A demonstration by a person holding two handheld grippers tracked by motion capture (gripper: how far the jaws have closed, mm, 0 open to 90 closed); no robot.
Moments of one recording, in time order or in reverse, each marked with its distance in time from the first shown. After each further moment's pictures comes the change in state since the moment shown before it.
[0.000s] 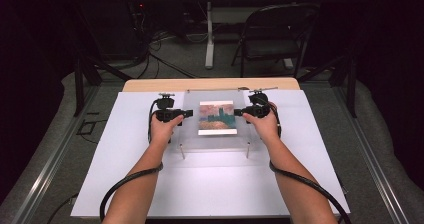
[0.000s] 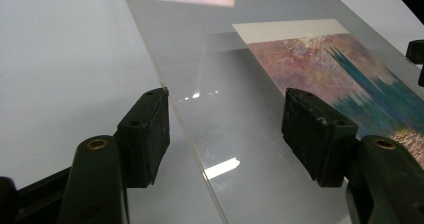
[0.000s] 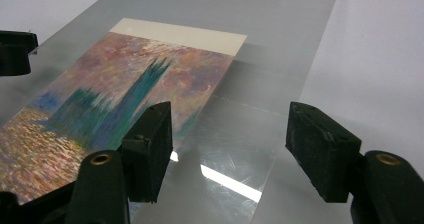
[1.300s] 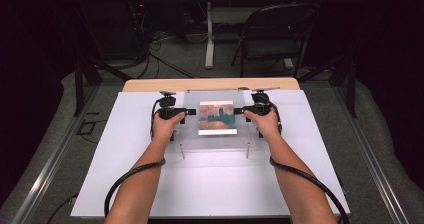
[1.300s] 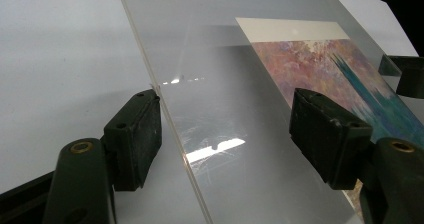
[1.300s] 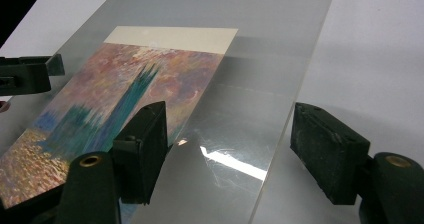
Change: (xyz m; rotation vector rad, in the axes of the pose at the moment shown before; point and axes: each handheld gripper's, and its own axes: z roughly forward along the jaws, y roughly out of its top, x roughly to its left) left arm 0.011 0.006 0.017 0.052 -0.067 -0.100; right arm -0.018 0.001 0.015 0.035 0.079 0.136
